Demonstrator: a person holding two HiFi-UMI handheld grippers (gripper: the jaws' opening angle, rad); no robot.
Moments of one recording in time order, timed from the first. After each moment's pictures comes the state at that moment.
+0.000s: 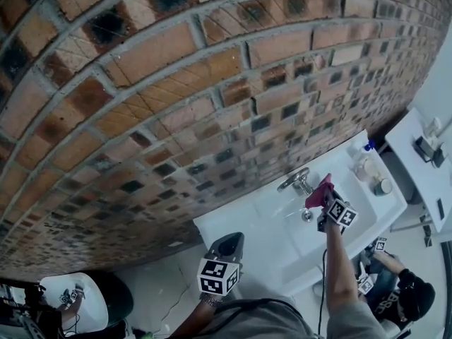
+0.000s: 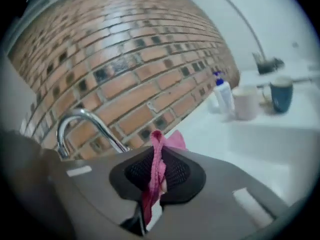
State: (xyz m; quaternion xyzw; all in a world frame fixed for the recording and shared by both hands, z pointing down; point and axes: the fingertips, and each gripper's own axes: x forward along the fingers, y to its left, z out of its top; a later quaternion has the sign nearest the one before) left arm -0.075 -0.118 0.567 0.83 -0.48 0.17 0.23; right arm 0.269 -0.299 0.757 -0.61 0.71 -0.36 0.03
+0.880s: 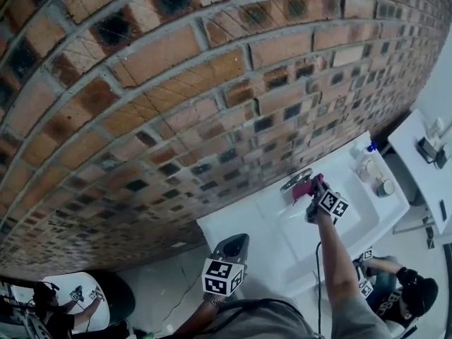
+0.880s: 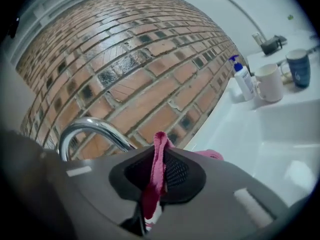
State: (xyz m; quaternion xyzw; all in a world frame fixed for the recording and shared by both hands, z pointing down) left arm -0.067 -0.114 0.566 0.83 -0.47 0.18 0.23; right arm 0.205 -0.343 0.730 -0.56 0.72 -0.39 0.11
